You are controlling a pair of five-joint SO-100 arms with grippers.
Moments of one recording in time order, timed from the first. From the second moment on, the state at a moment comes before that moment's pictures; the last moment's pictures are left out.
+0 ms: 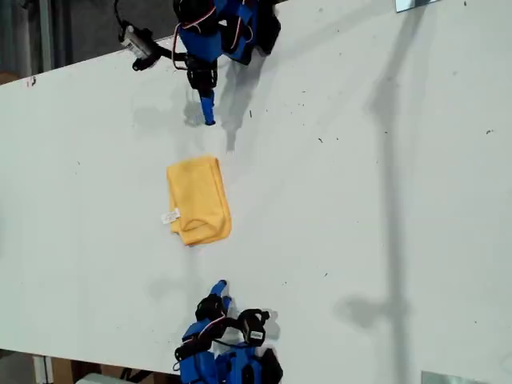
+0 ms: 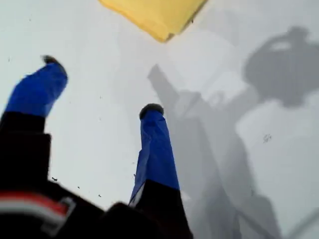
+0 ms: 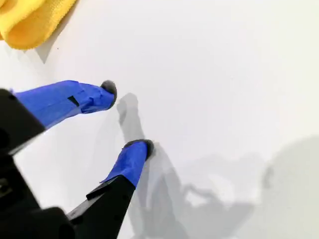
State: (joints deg) arm 0 -36.1 134.8 159.3 45.6 -68.7; arm 1 27.9 187.6 162.0 74.5 58.3
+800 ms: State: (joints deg) arm 0 -47.8 198.7 178.3 74.6 -60.6; arm 1 7.6 188.7 164.5 82.7 84.0
